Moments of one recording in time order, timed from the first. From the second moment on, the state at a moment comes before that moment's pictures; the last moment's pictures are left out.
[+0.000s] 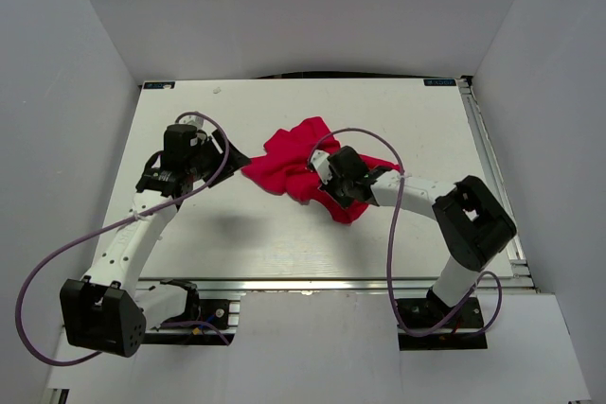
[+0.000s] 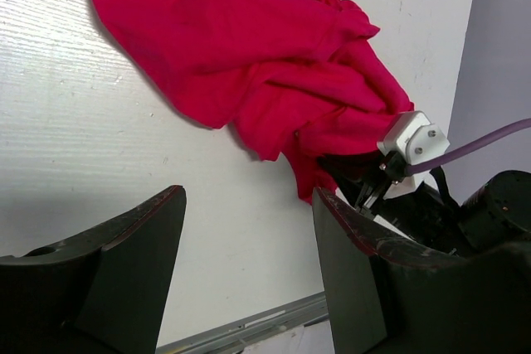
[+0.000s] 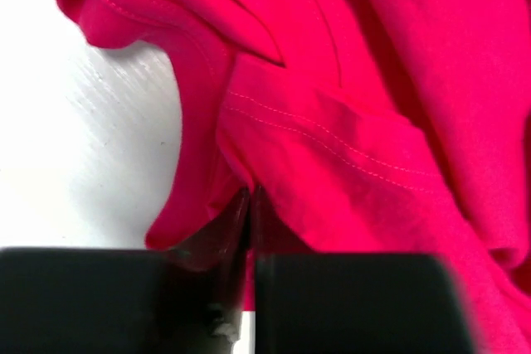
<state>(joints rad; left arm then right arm) -0.19 1.12 0.94 -0.45 0.25 -0.71 0.73 1.69 0.98 -0.24 -0.01 -0.28</state>
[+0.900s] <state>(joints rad) -0.19 1.15 0.94 -0.42 0.27 -0.71 -0.02 1.25 0.85 -0.34 -0.20 -0.52</state>
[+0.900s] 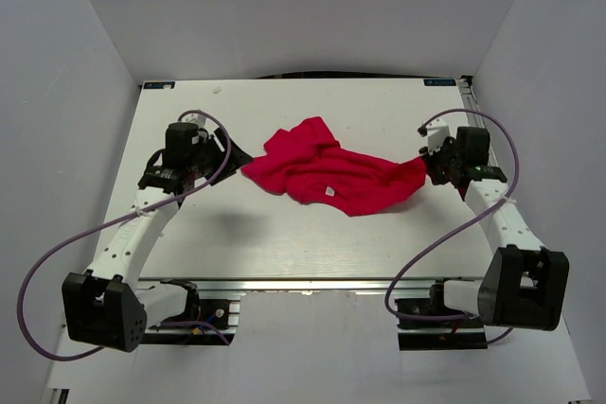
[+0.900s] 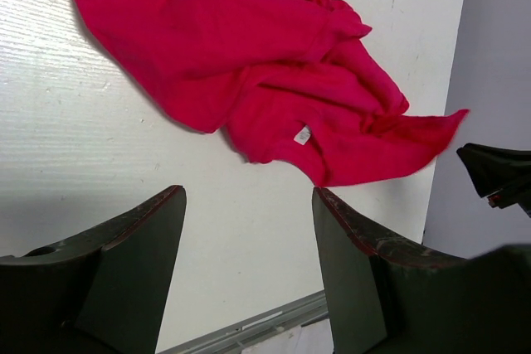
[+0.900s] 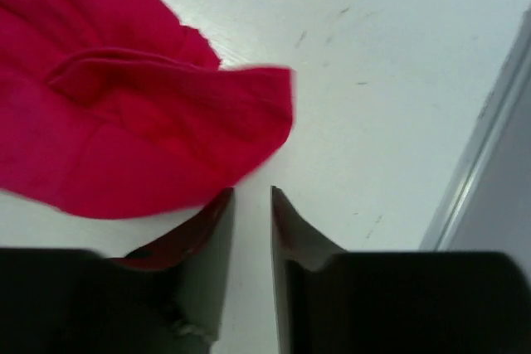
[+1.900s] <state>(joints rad) -0.19 1.12 0.92 -0.40 0.29 -0.73 0.42 1.43 0.80 -0.47 -0.63 -0.92</state>
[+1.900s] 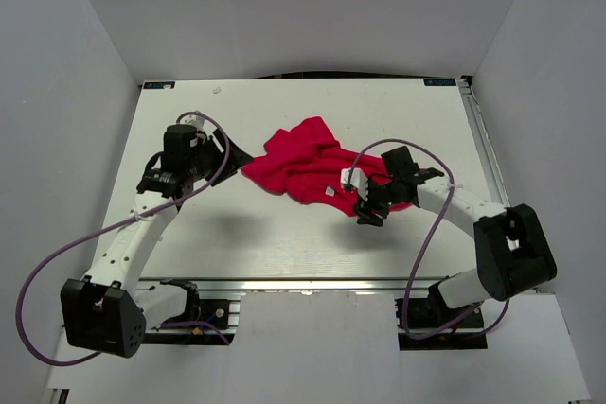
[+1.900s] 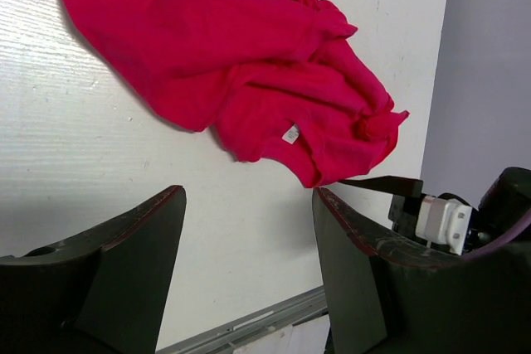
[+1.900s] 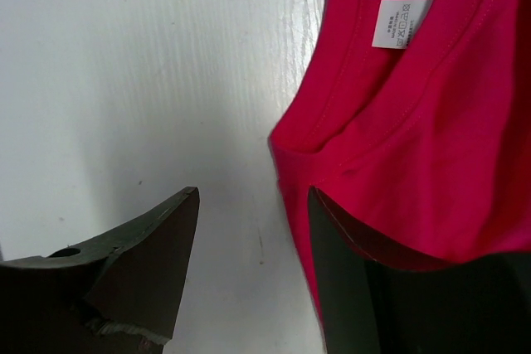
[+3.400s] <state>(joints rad) -0.19 1.12 0.92 -0.40 0.30 -0.73 0.32 1.44 0.72 -0.43 -0.38 -1.19</state>
